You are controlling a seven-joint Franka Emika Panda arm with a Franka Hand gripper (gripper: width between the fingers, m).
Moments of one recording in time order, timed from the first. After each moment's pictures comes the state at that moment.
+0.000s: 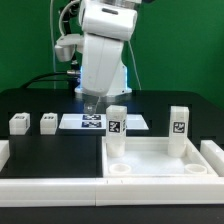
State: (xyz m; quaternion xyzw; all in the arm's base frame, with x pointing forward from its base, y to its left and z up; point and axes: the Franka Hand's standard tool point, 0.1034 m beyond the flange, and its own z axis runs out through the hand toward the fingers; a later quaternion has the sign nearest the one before) arm 0.526 -0.073 0.096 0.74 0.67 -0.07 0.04
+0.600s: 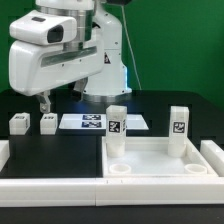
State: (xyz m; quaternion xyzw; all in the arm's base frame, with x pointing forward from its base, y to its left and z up) arm 0.490 -0.107 0.088 0.91 0.42 -0.07 0.00
